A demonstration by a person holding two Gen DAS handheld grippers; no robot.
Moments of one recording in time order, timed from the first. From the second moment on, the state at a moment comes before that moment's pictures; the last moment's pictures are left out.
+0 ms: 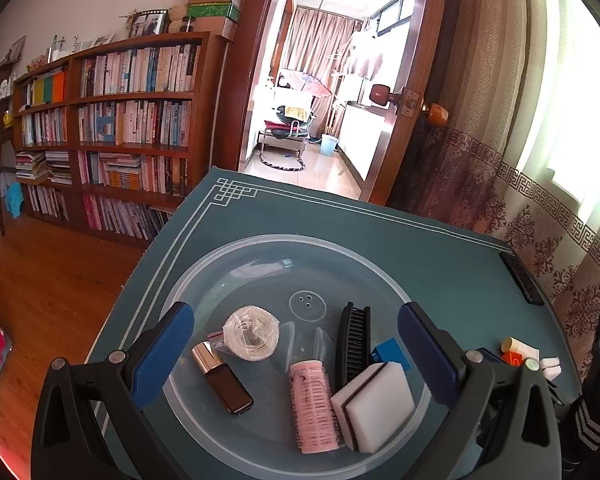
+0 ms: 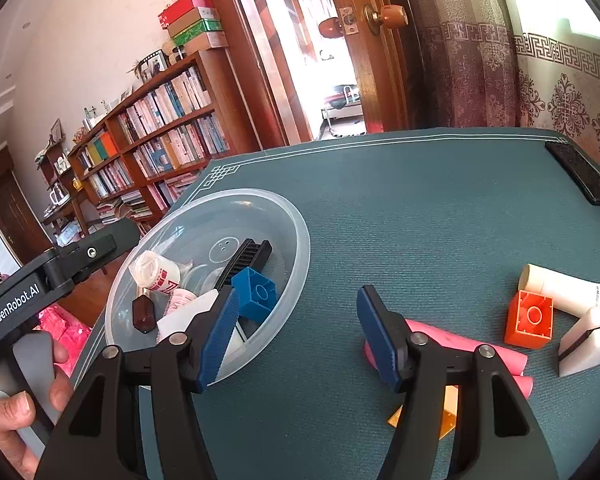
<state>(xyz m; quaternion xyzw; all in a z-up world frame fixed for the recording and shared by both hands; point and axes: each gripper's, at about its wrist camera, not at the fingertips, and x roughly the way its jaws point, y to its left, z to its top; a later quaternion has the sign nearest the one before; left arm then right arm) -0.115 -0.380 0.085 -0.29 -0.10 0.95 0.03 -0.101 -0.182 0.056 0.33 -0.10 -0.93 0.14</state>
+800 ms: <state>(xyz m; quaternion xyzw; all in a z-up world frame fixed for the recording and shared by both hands) -0.111 -0.345 0.078 -0.30 -0.06 0.95 0.06 -0.049 -0.137 0.055 0.30 -0.06 -0.95 0.09</state>
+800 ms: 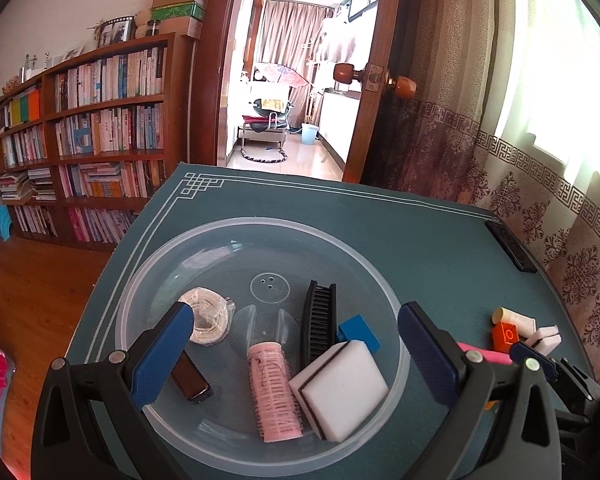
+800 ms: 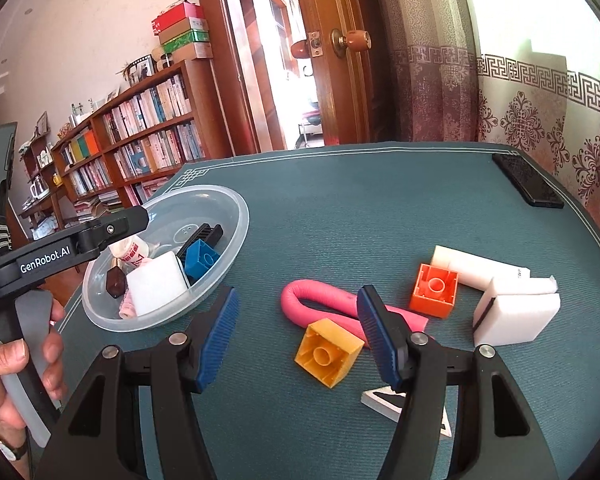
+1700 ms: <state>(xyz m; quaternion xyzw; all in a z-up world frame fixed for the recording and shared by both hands) -0.095 -0.287 0.072 -0.31 0.01 0.94 0.12 -0.022 -0.084 0.027 0.35 -0.08 -0.93 0.03</state>
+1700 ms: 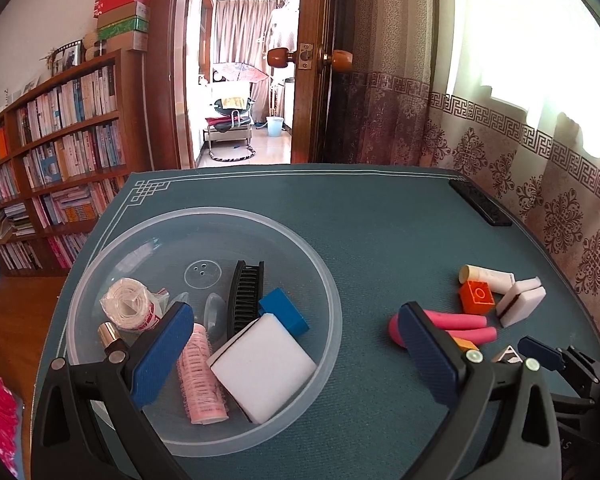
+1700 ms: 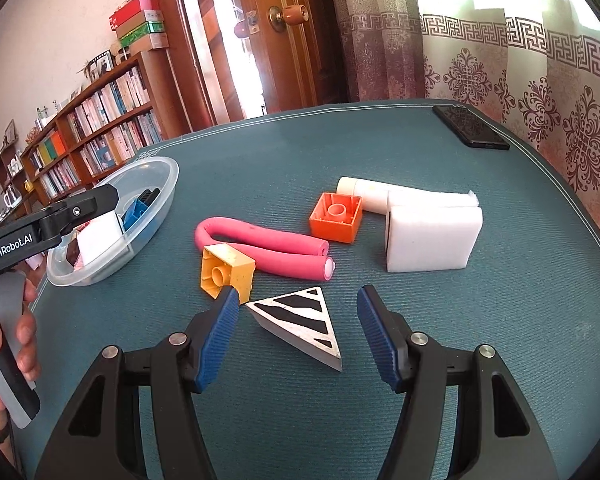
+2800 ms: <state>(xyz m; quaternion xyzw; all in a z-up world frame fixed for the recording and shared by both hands) -0.076 -0.234 0.056 -0.32 0.06 0.93 0.17 -0.001 -0.036 0.015 0.38 -0.09 -0.92 -0.01</state>
